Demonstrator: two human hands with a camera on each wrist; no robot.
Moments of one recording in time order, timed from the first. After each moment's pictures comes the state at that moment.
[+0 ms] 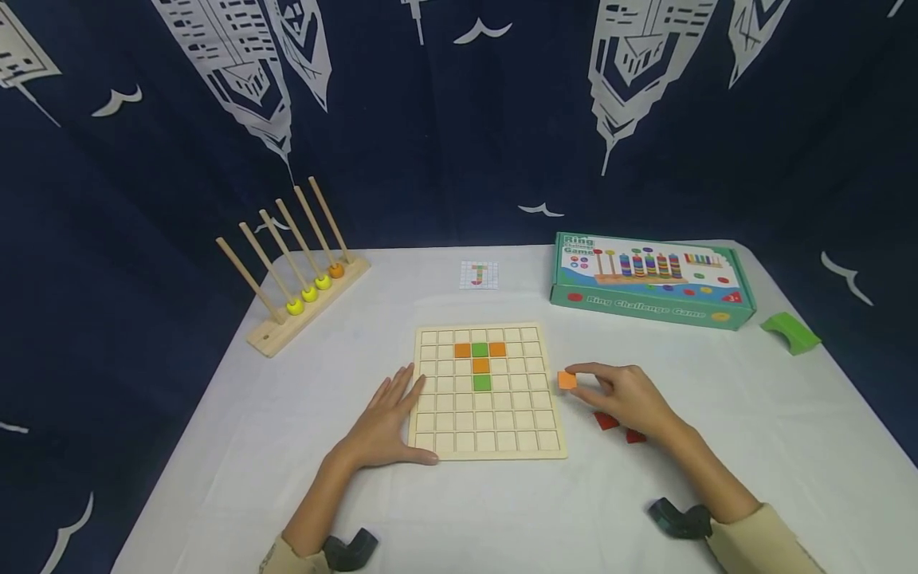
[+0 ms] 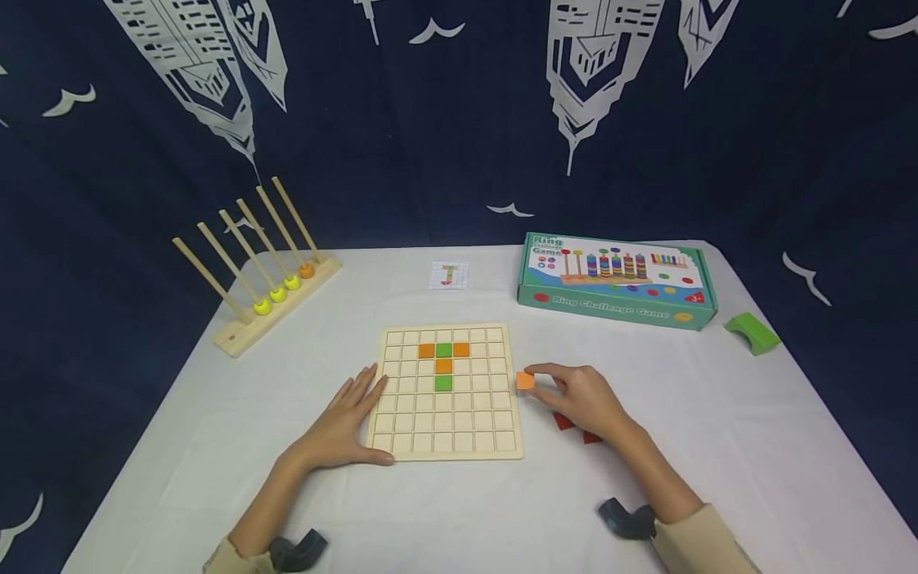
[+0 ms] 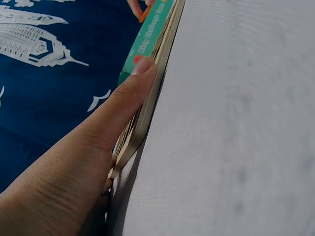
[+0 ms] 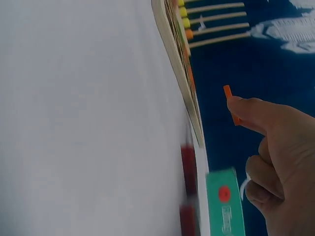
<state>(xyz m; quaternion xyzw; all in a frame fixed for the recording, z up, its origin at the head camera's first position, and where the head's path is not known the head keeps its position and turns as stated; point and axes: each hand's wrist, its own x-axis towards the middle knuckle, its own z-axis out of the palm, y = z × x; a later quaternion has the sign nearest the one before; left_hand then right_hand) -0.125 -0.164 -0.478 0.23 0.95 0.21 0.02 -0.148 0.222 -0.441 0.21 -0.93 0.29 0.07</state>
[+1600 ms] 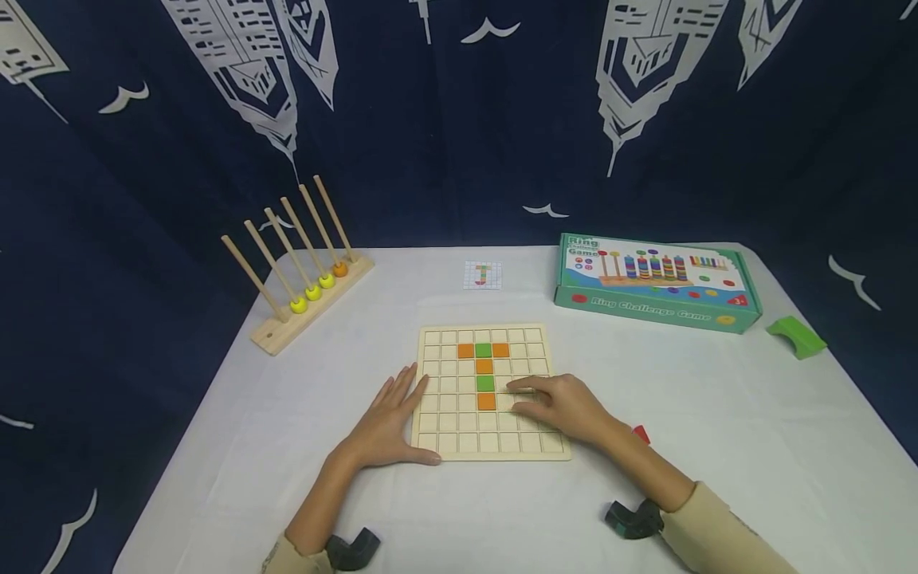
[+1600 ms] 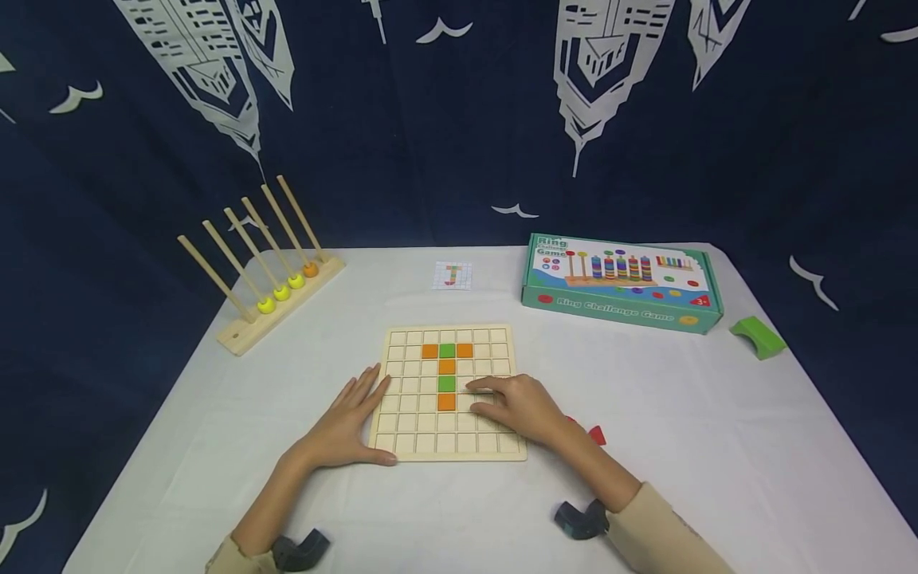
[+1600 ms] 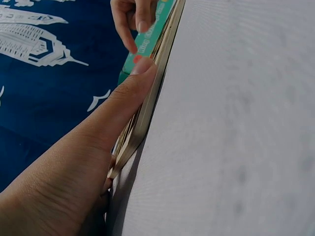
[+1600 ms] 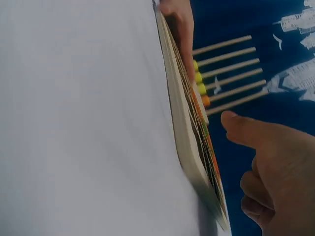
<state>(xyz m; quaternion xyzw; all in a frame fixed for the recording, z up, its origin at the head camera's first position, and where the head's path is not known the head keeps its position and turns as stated) -0.125 -0.164 -0.476 0.22 0.95 0.20 0.02 -0.154 0.147 -0.453 0.30 -0.90 0.31 0.04</state>
